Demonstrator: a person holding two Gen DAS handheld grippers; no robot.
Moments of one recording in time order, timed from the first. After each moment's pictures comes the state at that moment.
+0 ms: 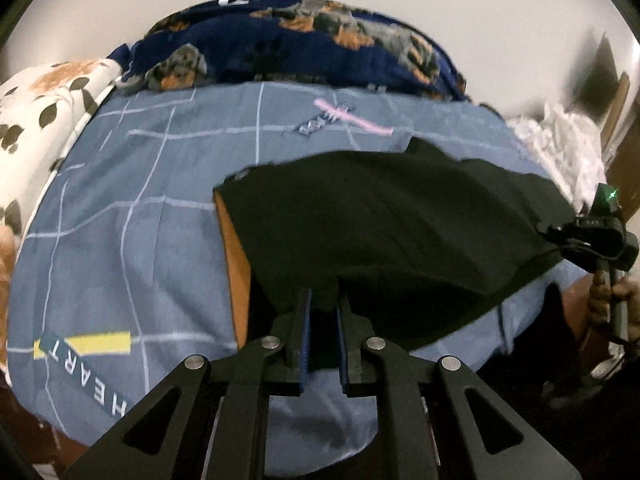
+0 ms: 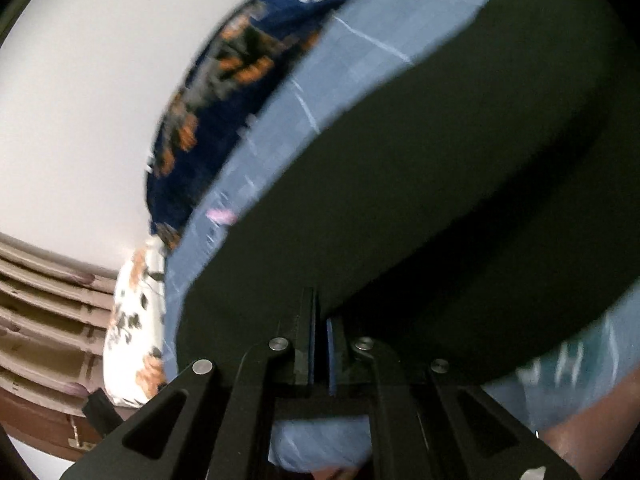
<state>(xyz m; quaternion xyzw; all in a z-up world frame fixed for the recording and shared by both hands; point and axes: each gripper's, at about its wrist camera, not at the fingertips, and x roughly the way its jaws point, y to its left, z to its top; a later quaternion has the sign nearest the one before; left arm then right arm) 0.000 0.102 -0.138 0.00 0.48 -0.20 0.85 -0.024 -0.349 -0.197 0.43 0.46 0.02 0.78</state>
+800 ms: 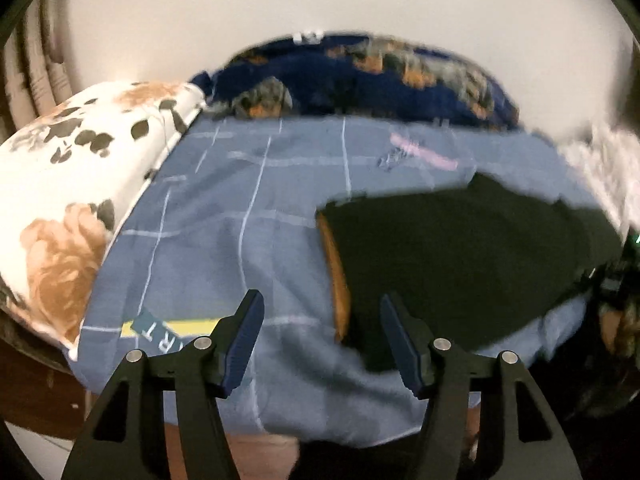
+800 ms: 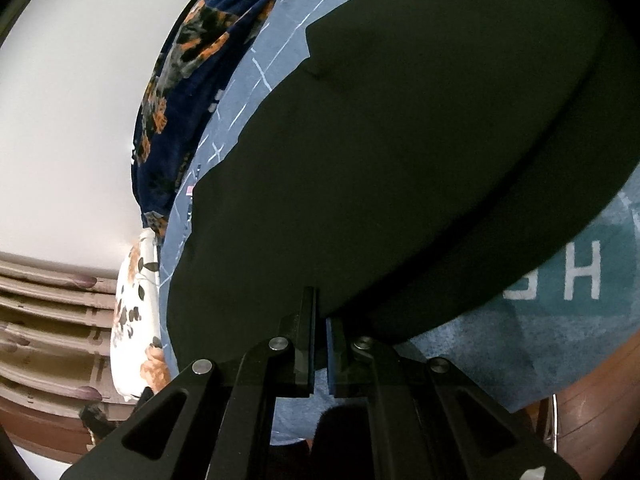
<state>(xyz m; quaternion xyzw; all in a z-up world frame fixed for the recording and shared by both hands) -0.027 0.148 -0.091 0.01 0.42 -0.10 0.90 -0.046 -0.346 -0.221 0.47 0.47 0.03 0.75</state>
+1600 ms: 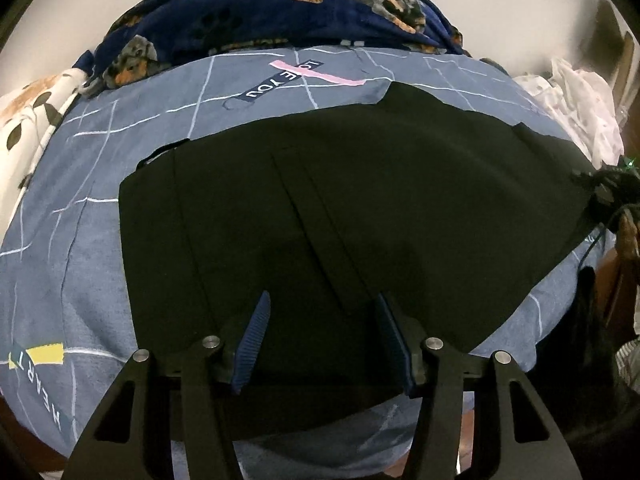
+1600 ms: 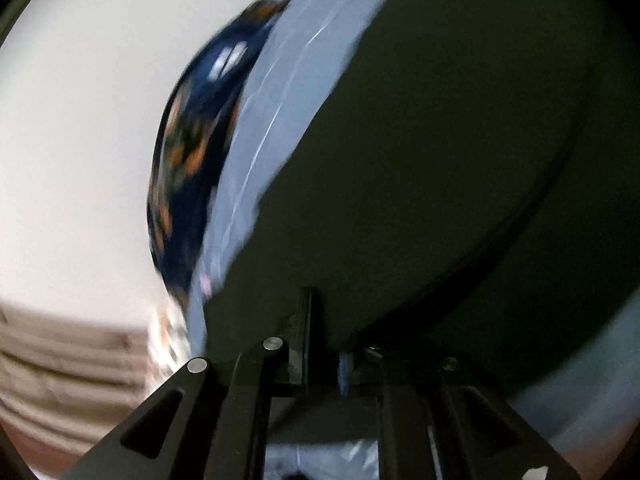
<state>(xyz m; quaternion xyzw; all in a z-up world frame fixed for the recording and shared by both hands) 0.009 0.019 -0.175 0.06 0.51 -0.19 0.84 -0.038 -0.529 -0.229 0.58 0.35 -0.01 0.74</state>
